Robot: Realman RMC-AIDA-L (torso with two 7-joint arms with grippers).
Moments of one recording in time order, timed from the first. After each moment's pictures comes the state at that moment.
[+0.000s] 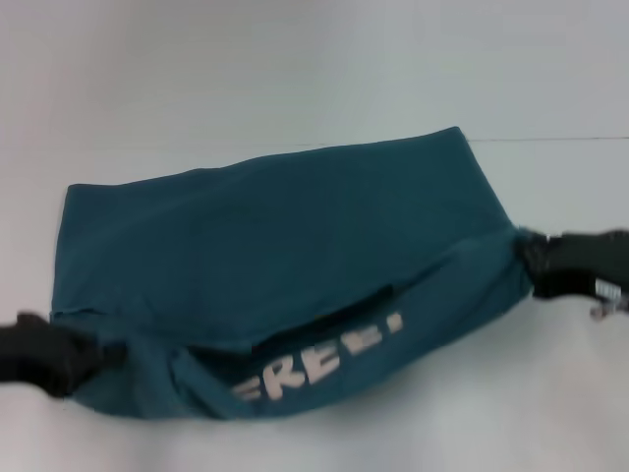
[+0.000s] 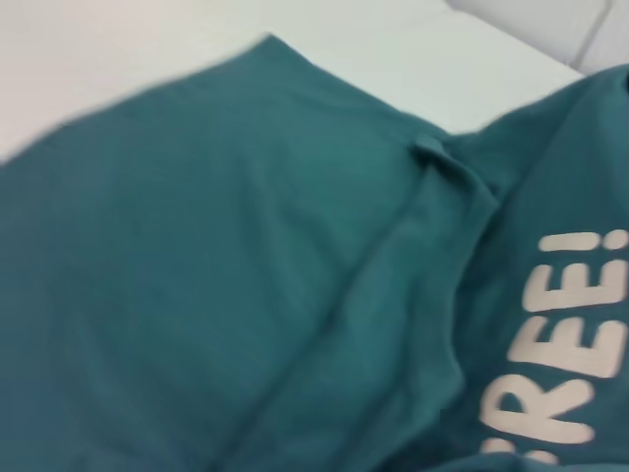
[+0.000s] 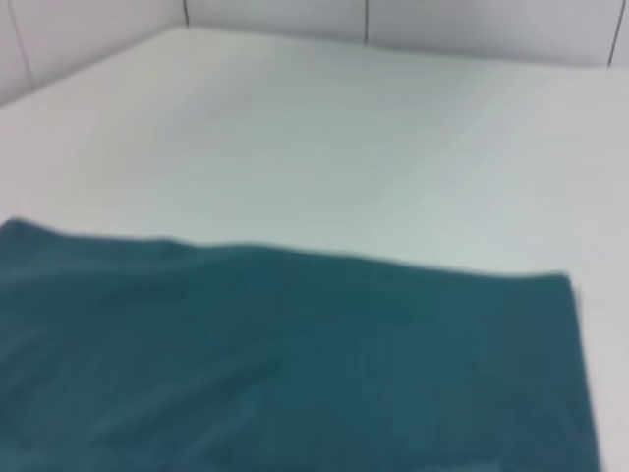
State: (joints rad) left arm -0.31 -2.16 0.71 1.34 2.30 1.71 -1.86; right arm -0.15 2.10 -1.73 -1.87 -2.53 -0.75 2.71
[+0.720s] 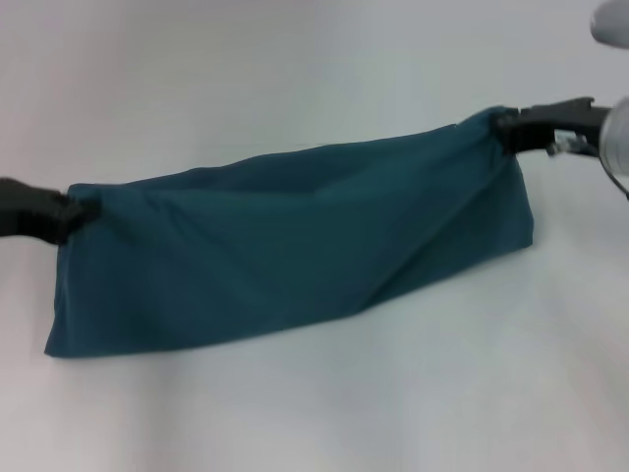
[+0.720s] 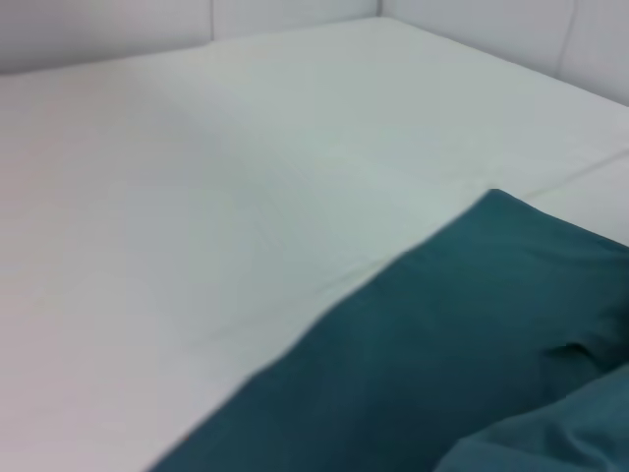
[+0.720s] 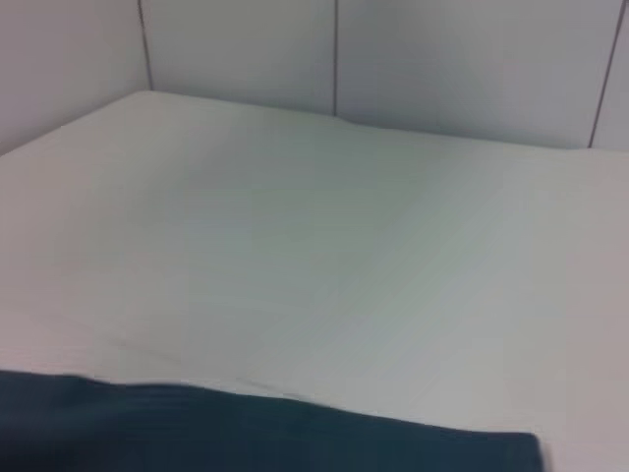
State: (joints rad) left arm -0.53 -2.06 0.65 1.10 2.30 1.34 -1.85; right arm 0.41 2.09 -1.40 -1.45 -2.53 -0.80 2.72
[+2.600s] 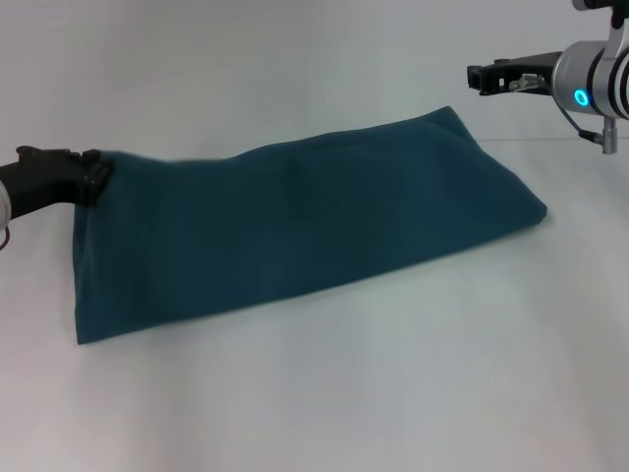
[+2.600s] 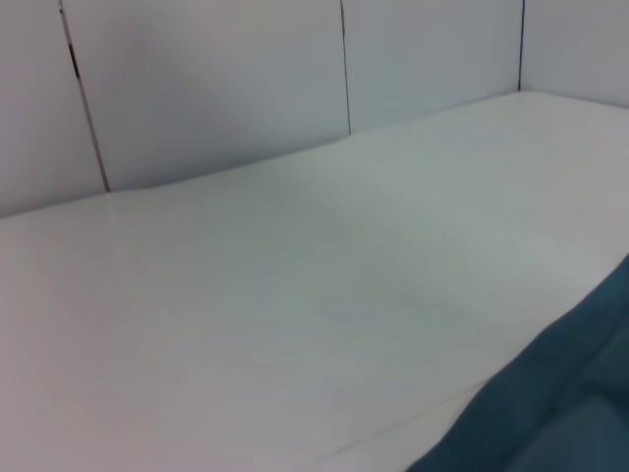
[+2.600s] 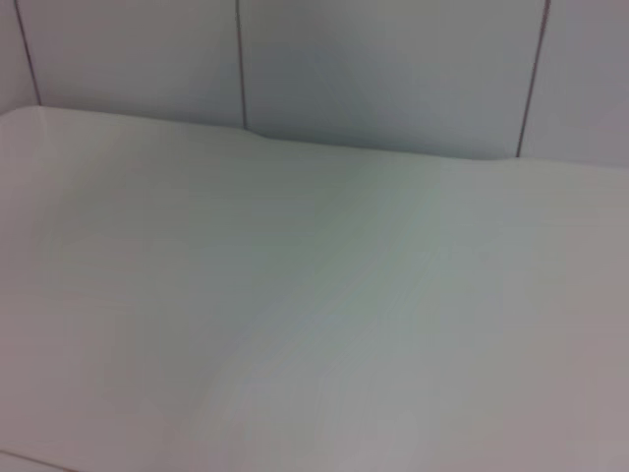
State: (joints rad) left arm -0.59 -2.12 0.65 0.83 2.12 0.88 -1.54; right arm 0.86 2.07 -1.06 -0.75 -2.53 -0.52 2.52
